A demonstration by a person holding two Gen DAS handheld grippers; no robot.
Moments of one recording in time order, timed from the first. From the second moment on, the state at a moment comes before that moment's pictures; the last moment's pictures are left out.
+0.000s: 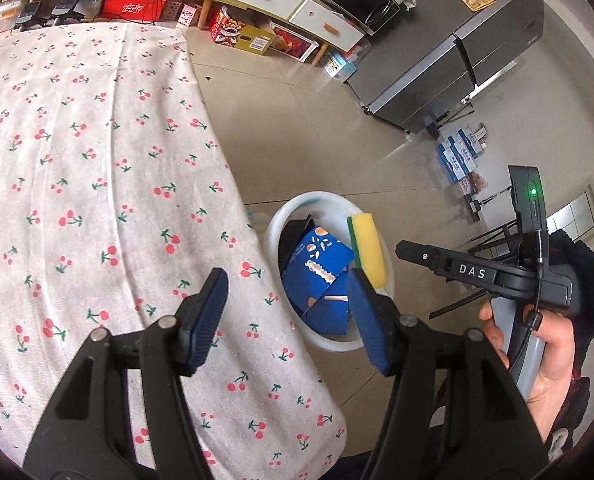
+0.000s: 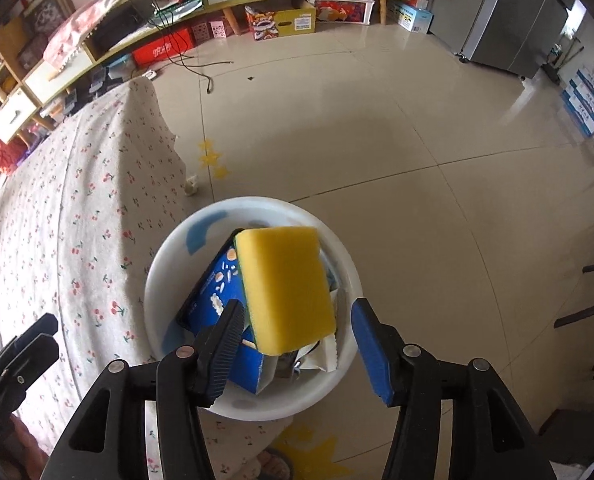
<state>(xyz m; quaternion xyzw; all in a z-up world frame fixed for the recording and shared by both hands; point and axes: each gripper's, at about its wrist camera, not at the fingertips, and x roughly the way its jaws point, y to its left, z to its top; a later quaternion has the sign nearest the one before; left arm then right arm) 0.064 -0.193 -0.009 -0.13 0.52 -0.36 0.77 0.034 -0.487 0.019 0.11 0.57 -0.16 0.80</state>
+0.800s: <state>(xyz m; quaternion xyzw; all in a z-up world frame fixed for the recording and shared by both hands) 0.023 -0.090 0.027 -0.13 0.48 -0.33 0.80 0.053 -0.470 -0.018 0.15 0.59 -0.17 0.78</state>
